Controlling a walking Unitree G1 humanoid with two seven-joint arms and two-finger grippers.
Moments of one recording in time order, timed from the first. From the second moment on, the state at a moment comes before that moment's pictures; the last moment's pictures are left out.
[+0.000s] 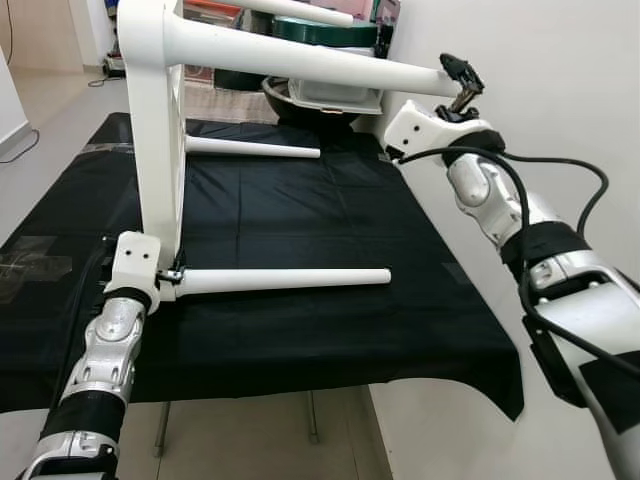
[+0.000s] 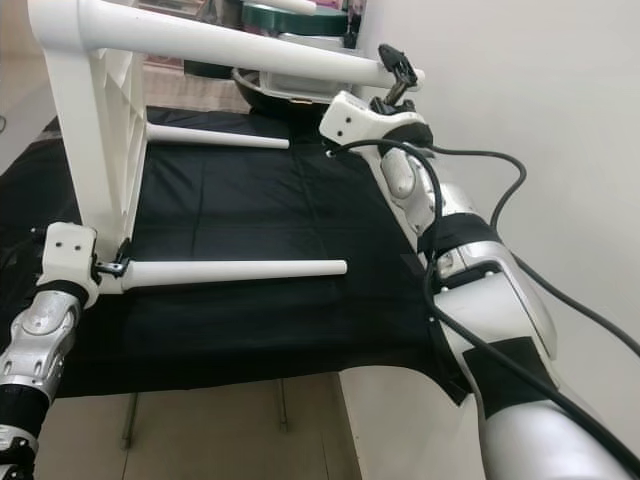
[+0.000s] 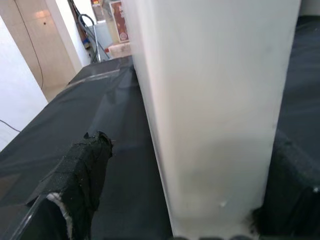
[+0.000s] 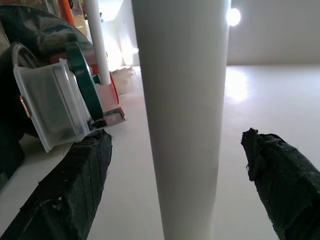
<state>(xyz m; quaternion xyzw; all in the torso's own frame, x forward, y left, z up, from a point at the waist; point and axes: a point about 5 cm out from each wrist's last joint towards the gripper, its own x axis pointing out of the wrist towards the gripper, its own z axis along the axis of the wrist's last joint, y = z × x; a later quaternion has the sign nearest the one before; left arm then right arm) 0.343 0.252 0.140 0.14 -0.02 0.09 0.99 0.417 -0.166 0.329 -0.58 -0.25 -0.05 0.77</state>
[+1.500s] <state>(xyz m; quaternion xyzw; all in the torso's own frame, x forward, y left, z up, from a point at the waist) 0.337 0.299 0.161 0.19 -0.05 0.15 0.97 0.419 -0.160 0.329 -0.52 -0.20 0.03 0.83</state>
